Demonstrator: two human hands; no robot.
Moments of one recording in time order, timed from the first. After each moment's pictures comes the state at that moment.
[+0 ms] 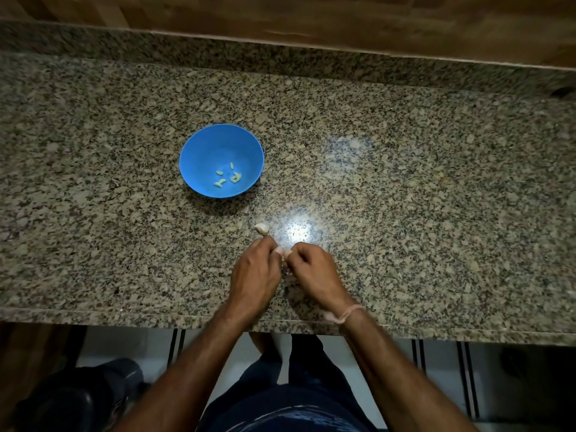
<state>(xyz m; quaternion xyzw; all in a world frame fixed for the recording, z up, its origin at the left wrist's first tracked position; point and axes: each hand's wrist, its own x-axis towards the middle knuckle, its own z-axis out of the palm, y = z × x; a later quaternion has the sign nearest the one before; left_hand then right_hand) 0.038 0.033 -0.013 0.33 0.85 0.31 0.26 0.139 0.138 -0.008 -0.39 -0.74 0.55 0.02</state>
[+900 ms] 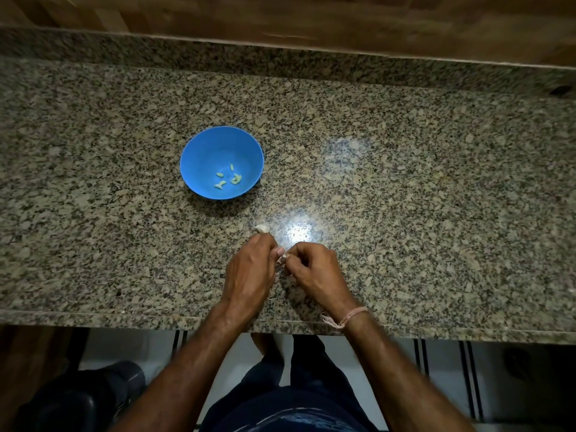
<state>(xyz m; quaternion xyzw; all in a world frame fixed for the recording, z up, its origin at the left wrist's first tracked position) 0.029 0.032 -0.006 0.40 0.86 0.25 0.18 0.142 0.136 -0.006 -0.38 -0.77 0.51 0.05</state>
